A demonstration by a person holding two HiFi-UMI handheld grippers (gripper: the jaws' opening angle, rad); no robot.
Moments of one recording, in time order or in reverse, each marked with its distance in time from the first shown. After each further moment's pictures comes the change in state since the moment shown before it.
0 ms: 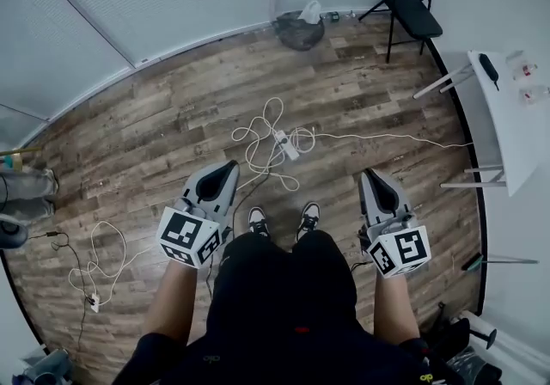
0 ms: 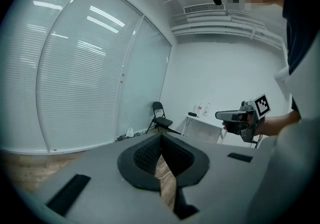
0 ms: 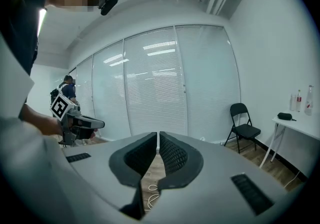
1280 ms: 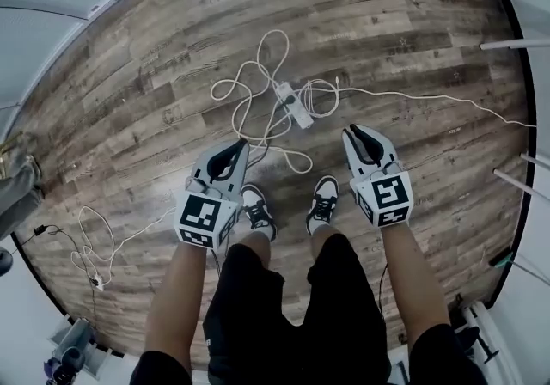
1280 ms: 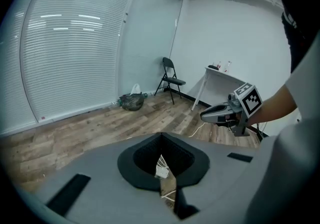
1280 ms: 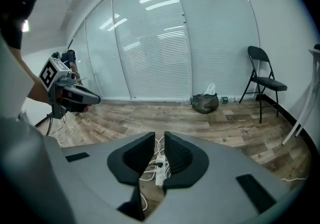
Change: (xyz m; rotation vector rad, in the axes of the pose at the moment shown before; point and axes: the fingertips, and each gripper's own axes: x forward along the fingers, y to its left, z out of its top) left arm 0.344 0.134 -0.408 -0.011 0.320 0.061; right arm 0.299 -0.182 -0.504 -0.017 0.395 0.139
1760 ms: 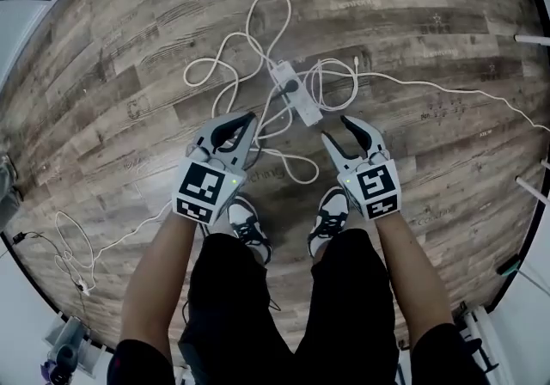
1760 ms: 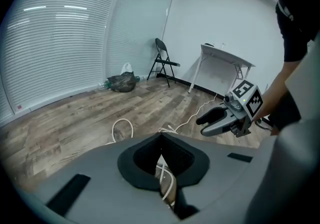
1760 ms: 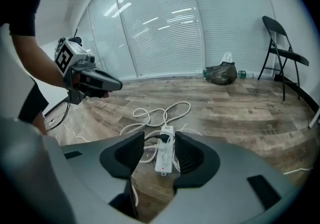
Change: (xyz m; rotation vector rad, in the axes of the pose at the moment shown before) left arm 0.182 0.054 -0.185 0.095 0.070 -0.109; right arm 0.173 0.005 -0.222 -0.036 0.150 0.110
